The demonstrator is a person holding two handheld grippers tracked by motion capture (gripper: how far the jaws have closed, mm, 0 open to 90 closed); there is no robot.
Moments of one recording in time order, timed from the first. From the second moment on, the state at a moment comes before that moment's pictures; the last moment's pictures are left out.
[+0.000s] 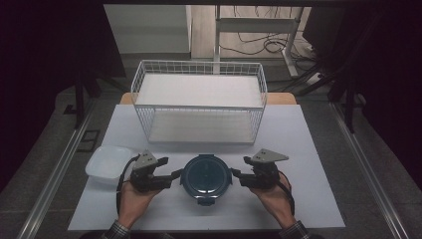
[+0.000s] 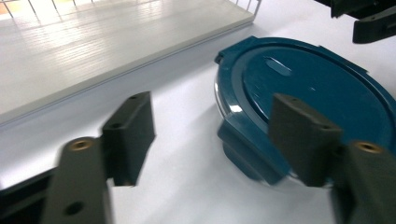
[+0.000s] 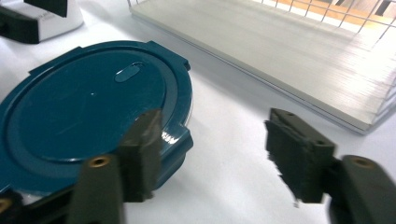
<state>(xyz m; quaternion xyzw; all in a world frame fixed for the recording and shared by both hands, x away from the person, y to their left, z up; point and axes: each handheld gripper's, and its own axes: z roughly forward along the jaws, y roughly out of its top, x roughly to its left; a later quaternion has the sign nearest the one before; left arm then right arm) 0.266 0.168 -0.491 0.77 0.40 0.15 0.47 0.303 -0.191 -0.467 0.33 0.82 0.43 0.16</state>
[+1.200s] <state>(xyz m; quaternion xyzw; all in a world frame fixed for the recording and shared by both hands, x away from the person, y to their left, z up) 0.217 0.181 -0.513 0.78 0.39 0.18 0.45 0.259 -0.218 -0.487 0.32 0.82 0.44 0.19</state>
